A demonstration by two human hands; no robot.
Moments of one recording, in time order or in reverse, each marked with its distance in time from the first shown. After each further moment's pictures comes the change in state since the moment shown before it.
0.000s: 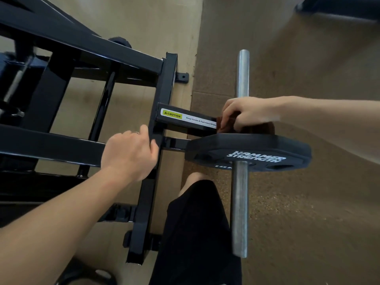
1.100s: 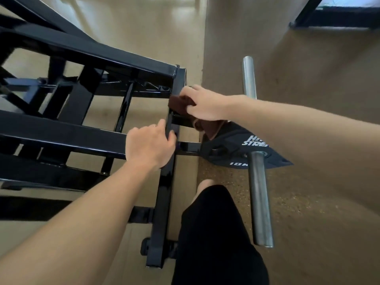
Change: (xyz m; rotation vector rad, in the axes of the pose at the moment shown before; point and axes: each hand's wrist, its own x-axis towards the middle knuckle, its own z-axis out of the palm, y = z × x) left_hand -0.003 -0.002 0.011 -0.100 0.125 -0.093; right_hand 0.044 -0.119 0.045 -0.011 0.353 -0.158
